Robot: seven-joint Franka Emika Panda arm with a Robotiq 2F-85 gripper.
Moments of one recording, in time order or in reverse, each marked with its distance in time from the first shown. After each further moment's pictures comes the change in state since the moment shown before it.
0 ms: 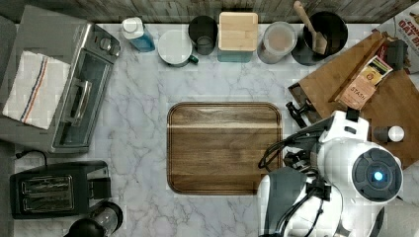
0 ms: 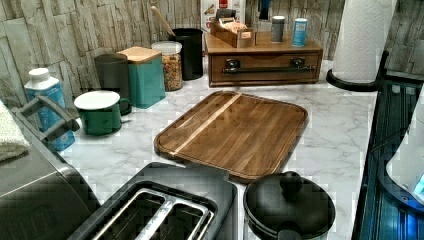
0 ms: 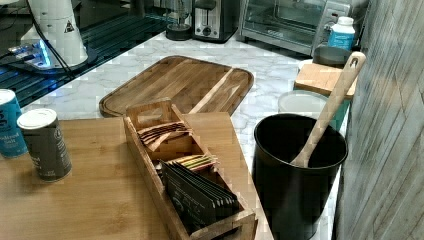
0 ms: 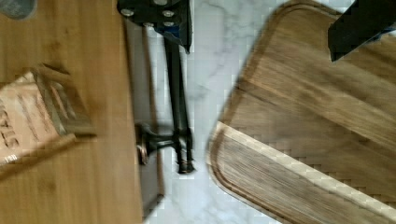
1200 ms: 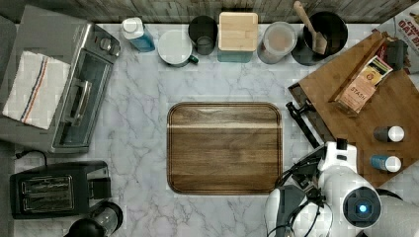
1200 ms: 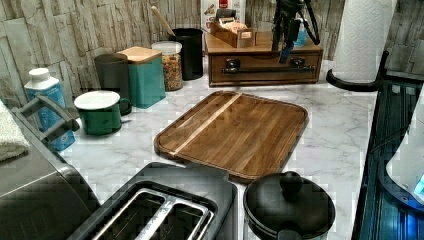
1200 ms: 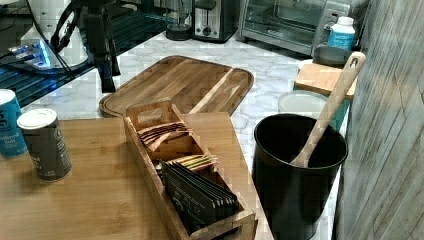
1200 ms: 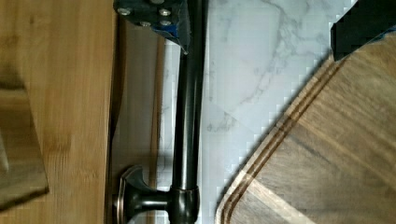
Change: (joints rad) arm -0.005 0.076 -0.164 -0.299 0.030 0.473 -0.315
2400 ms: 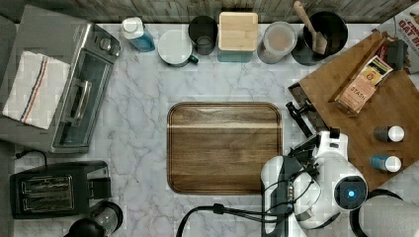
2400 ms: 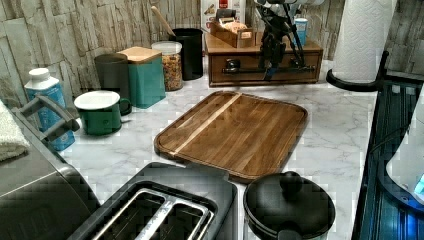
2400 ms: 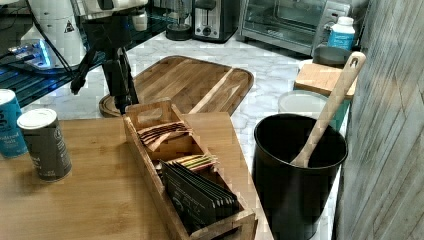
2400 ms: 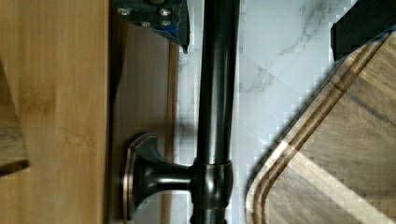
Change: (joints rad) arm 0.127 0.264 -0.060 0.043 0.427 0.248 -0.361
